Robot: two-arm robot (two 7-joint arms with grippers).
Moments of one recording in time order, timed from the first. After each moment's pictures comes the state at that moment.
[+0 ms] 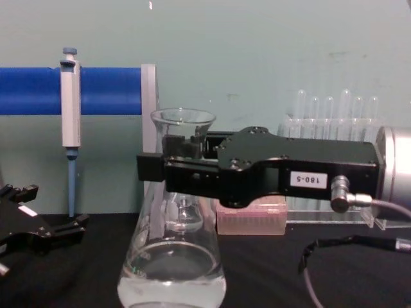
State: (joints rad) left arm -0.20 0.60 0.45 -1.41 -0.25 -0.12 0.03; right arm 0.39 0.50 -0.64 -1.66 0.53 0.05 0.68
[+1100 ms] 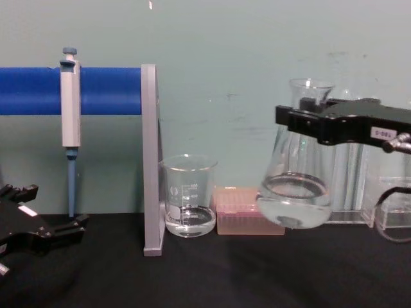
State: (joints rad) left arm -0.20 0.60 0.45 -1.41 -0.25 -0.12 0.03; right arm 0.33 0.46 -0.42 -1.60 0.43 0.08 0.34
